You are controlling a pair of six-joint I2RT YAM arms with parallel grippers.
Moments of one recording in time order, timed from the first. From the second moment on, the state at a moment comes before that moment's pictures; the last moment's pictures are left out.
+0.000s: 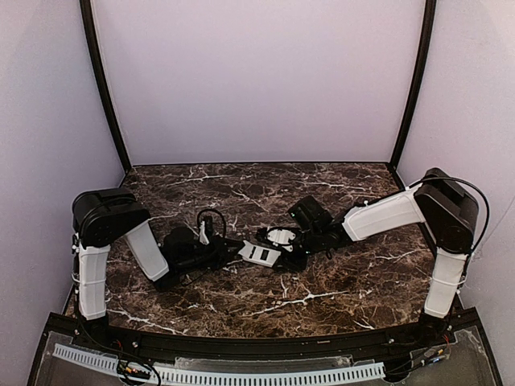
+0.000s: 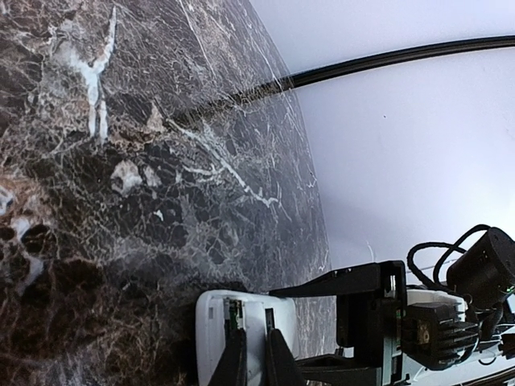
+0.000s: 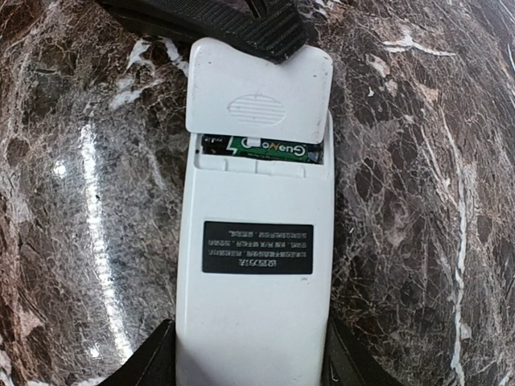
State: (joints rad) left arm -0.75 2.10 0.56 1.31 0.23 -1.18; right arm 0.85 1.88 1.02 -0.08 -0.22 -0.45
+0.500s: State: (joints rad) left arm -0.76 2.11 0.57 1.32 0.23 -1.22; right arm 0.85 1.88 1.02 -0.09 -0.22 -0.44
